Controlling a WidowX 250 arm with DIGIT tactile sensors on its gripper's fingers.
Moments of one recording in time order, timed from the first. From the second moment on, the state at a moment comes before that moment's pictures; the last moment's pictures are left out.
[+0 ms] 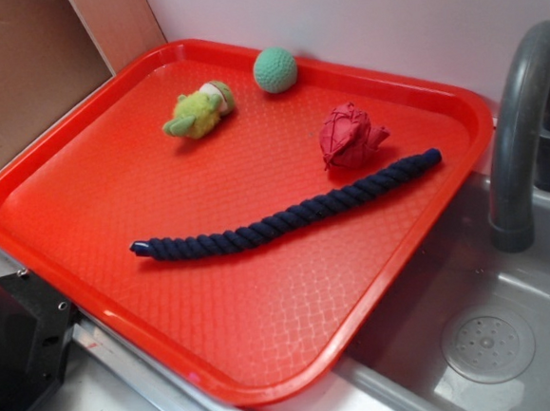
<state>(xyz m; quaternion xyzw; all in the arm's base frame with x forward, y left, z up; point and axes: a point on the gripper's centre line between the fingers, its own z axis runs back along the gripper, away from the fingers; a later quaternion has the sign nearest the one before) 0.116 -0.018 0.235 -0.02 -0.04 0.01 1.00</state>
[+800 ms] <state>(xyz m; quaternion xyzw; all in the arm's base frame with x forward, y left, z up) 0.142 -0.037 0.215 -0.01 -0.13 -0.08 0.99</state>
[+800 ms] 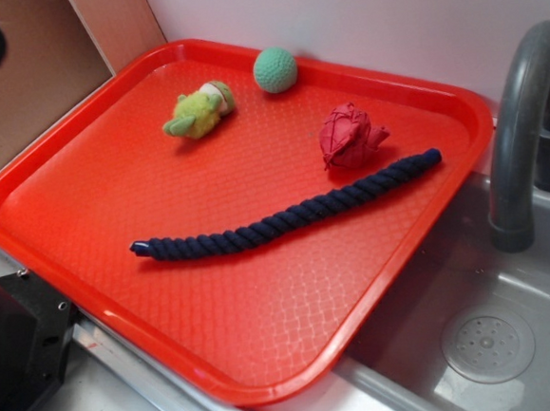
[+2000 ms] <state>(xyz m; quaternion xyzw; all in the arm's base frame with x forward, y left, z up) 0.212 -0.133 0.051 -0.04 -0.04 -0.21 0.98</state>
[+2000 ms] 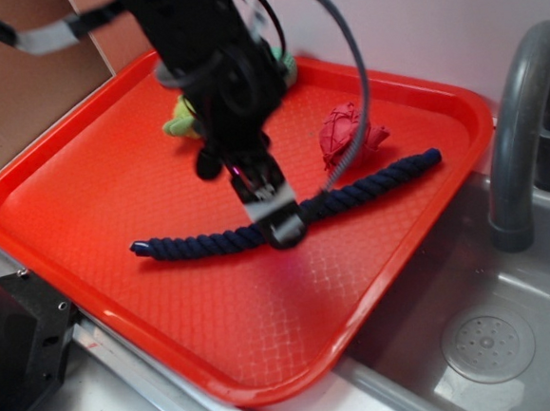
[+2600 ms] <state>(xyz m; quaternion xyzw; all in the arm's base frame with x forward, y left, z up) 0.217 -0.132 0.017 -0.02 -0.02 -0.20 0.98</state>
